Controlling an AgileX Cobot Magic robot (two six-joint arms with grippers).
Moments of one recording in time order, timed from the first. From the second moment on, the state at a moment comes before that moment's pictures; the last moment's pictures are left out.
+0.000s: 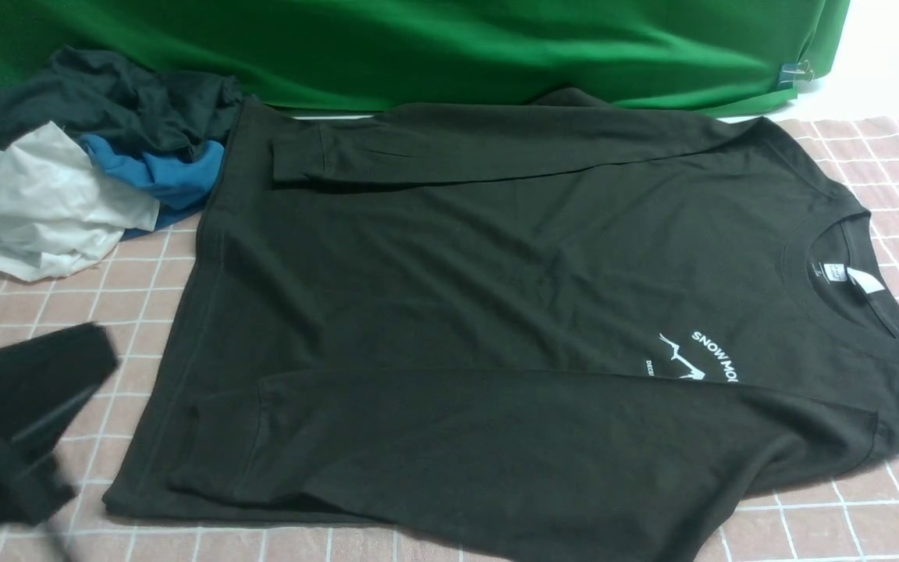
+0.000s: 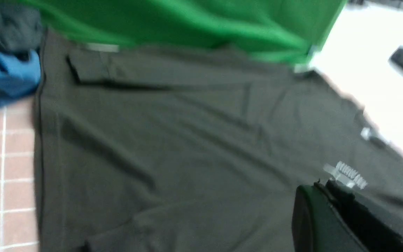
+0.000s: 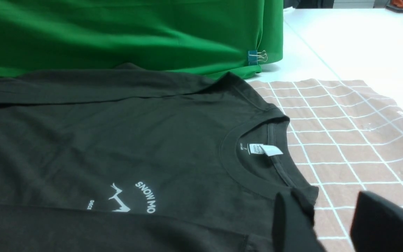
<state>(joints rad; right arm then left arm) -0.02 0.00 0.01 0.08 0.25 -0.06 0.01 0.50 -0.52 -0.71 0.60 0.50</state>
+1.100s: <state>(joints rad) 0.00 0.00 0.01 0.08 -0.11 0.52 0.01 0.83 -0.53 -0.93 0.67 0.94</state>
